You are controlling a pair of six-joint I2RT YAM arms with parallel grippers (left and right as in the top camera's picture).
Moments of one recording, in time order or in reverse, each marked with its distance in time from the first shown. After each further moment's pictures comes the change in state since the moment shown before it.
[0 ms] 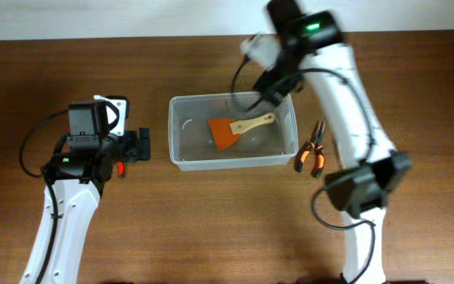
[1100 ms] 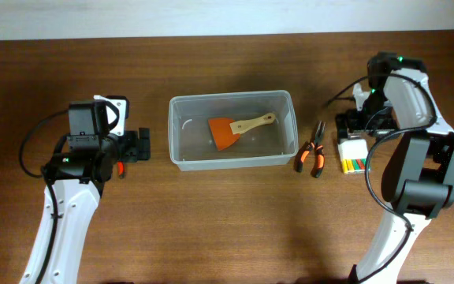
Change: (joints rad) left arm 0.000 0.000 0.000 0.000 0.000 0.000; right arm -0.444 -0.053 -0.790 0.238 0.030 0.317
